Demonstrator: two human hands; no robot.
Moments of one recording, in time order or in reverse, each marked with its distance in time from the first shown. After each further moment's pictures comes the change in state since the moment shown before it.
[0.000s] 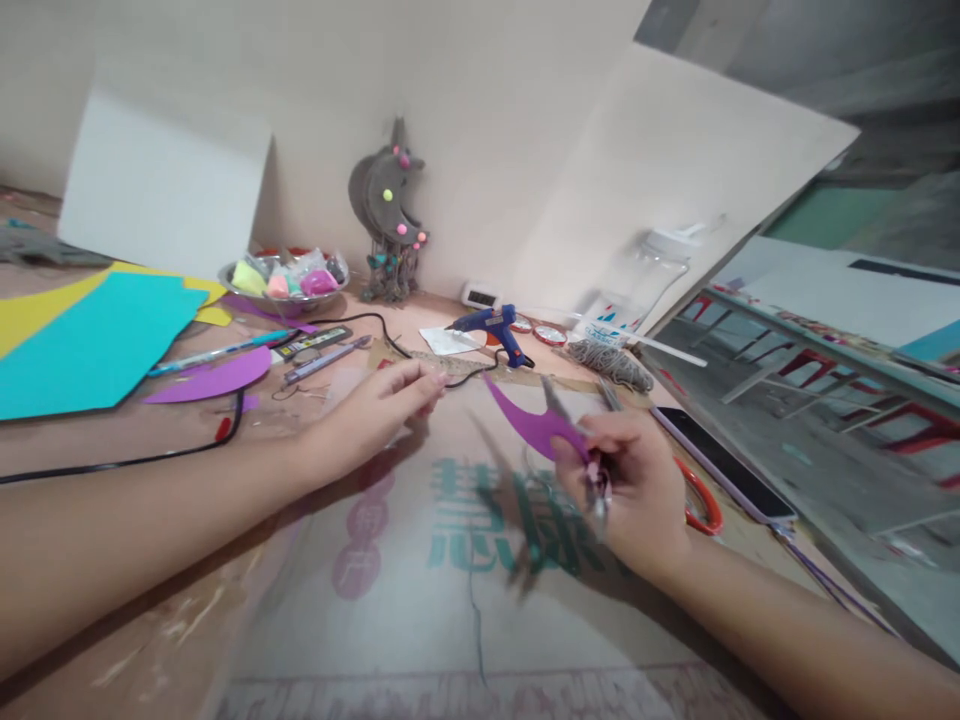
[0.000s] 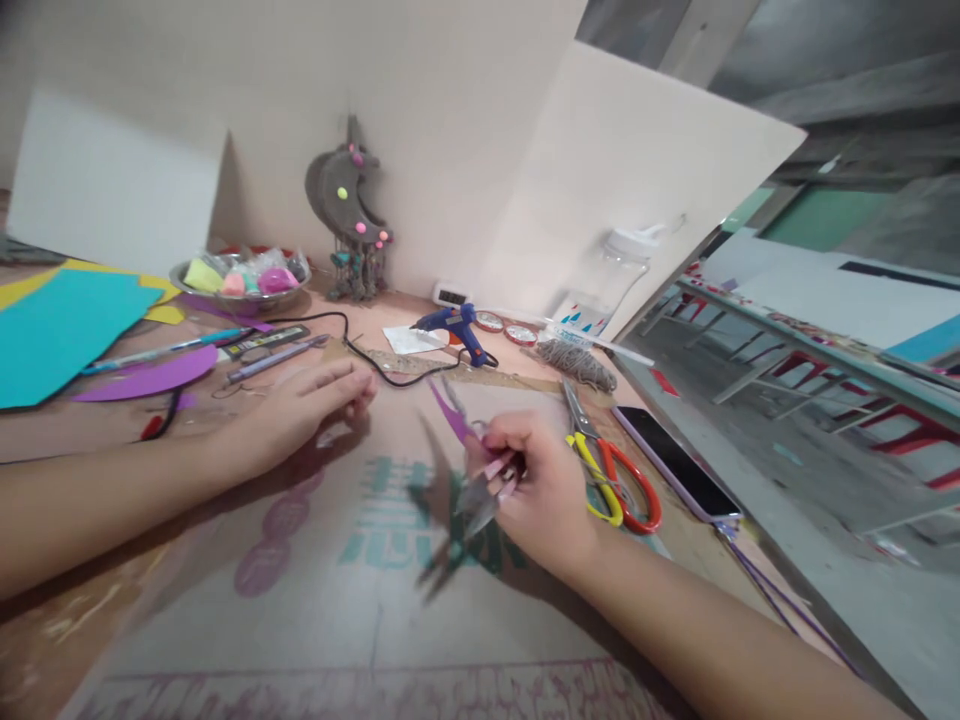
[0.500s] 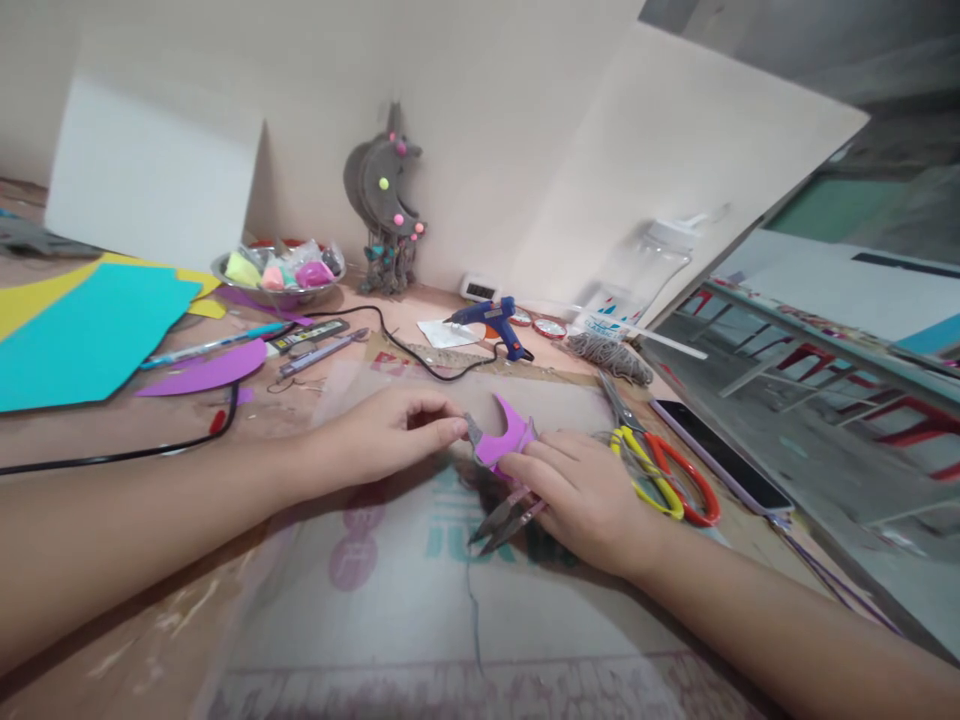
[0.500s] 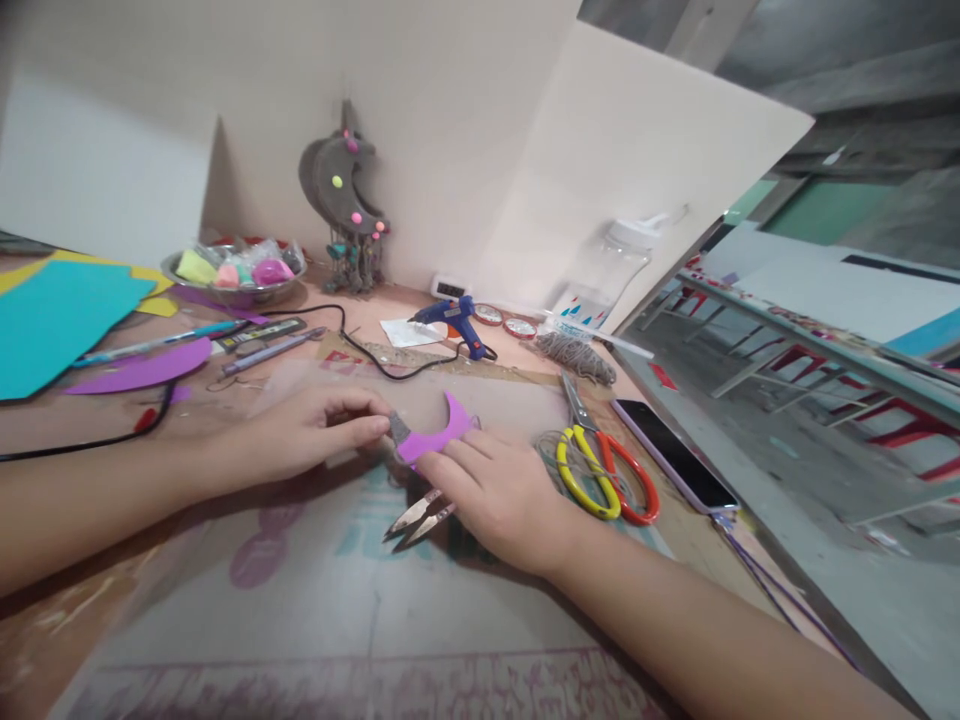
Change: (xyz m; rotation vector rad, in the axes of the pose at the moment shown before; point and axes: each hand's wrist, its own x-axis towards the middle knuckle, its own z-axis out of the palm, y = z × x) left_hand -0.004 0.009 0.007 0.293 -0.279 0.093; right_hand -0.003 0.007 0.002 -0.405 -0.492 -0.497
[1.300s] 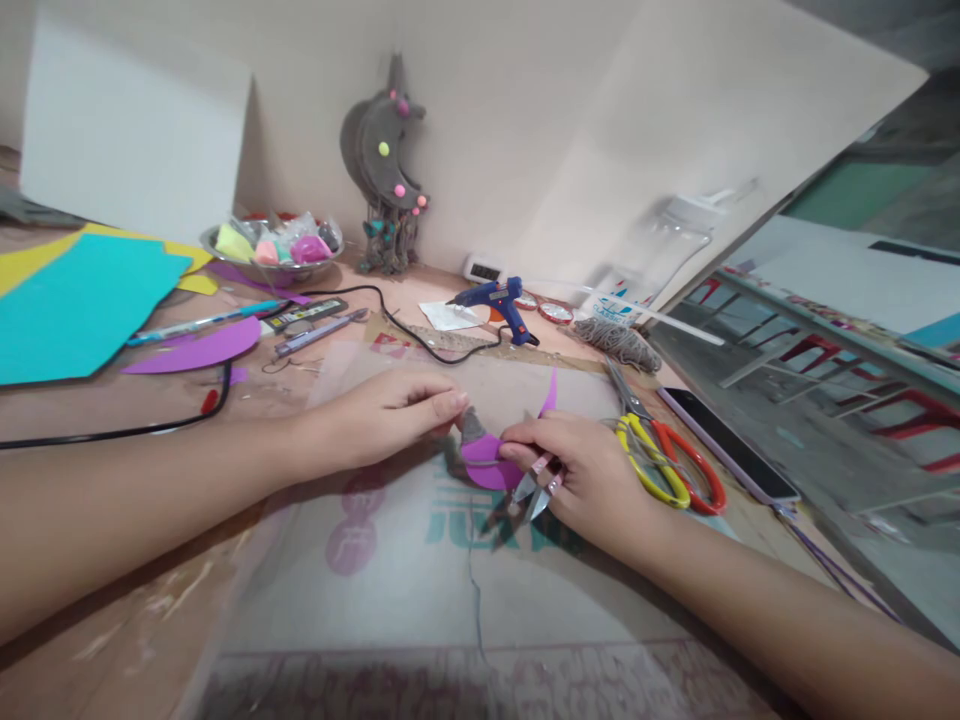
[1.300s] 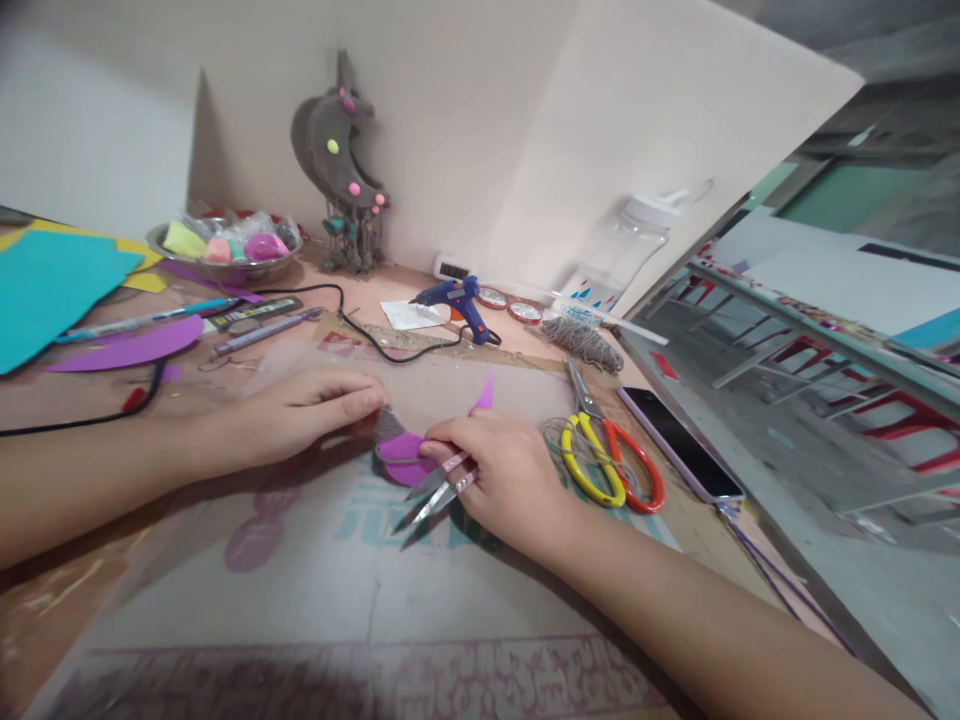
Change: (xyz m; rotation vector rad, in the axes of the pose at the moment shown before) left_hand -0.003 -0.006 -0.003 0.000 -0.015 0.084; right_hand 0.009 -0.005 0.000 0.333 -0.055 0.433
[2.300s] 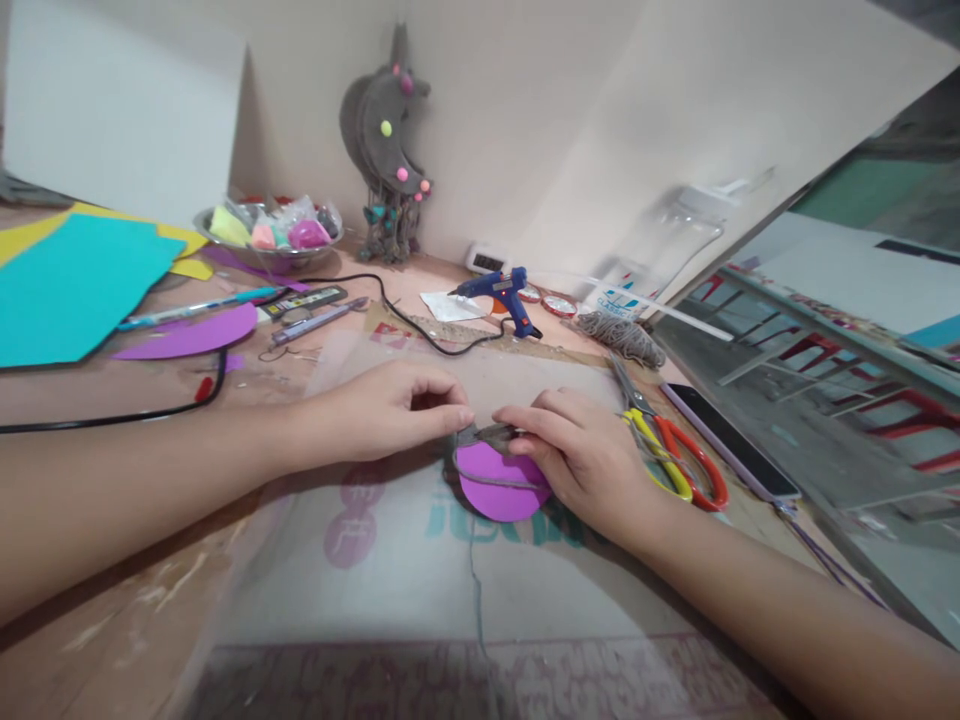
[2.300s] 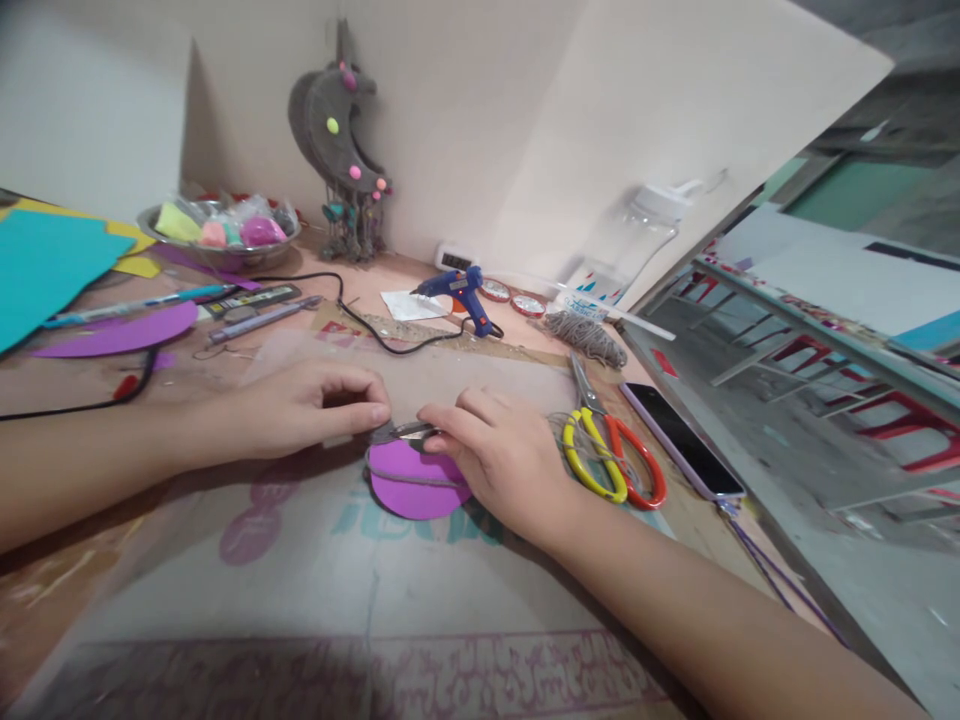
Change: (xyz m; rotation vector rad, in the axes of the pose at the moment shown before) left_hand 0.004 0.003 0.001 -0.019 -0.060 -0.063; right_hand 0.005 0.005 -0.001 -0.160 0.061 -0.184
